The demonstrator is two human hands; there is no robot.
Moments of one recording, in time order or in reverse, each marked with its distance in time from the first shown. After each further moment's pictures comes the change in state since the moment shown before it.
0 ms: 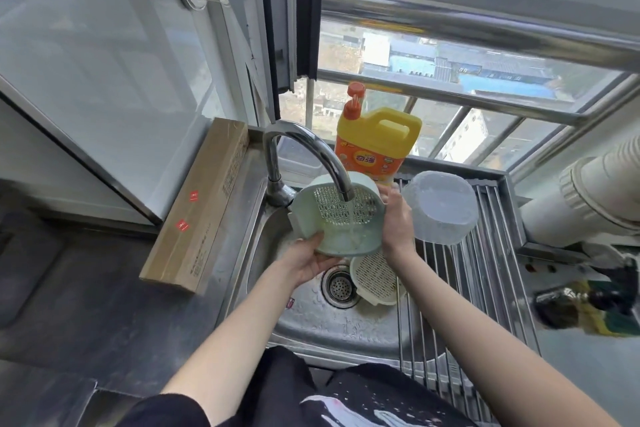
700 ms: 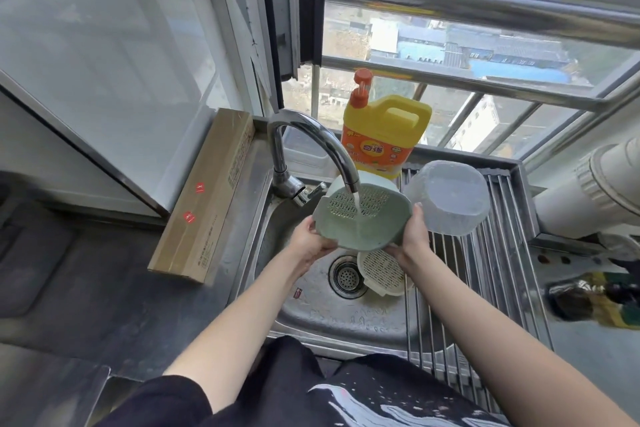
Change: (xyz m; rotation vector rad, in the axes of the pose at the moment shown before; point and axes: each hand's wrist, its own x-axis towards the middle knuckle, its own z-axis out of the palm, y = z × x) left_hand 0.001 0.003 0.001 0.322 0.098 0.230; right_hand 0.004 0.028 -0.018 0.283 0.113 0.614
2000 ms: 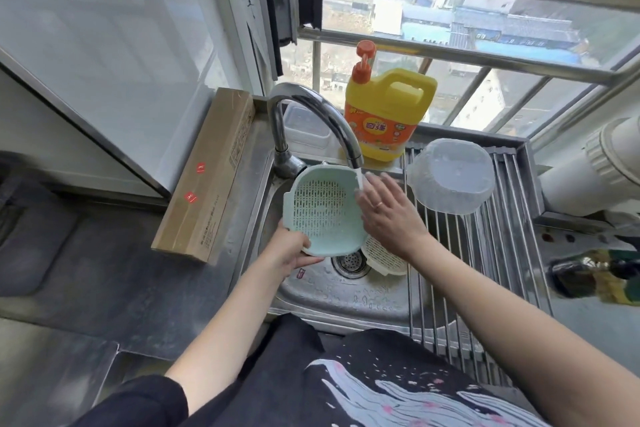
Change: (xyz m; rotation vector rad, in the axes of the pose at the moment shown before) left_hand -0.047 -0.003 -0.026 0.014 0.157 -0.212; right_hand 0.004 0.020 -0.015 -2.011 -0.146 -1.638
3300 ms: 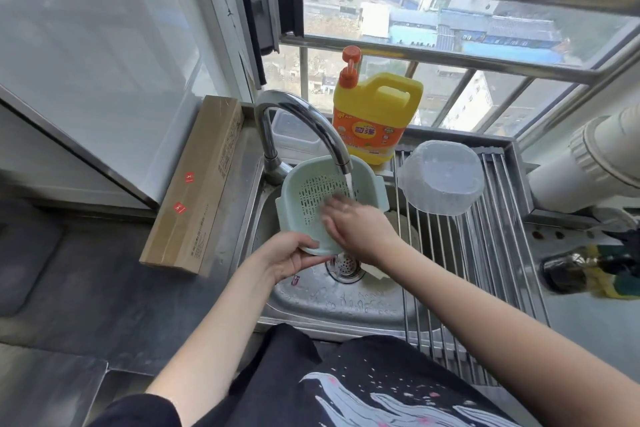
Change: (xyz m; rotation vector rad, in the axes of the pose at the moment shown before) left_hand -0.011 0.014 0.006 -0.146 -0.318 -0.098; right_hand 0.028 -0.032 -0.047 0.460 -0.310 0.117
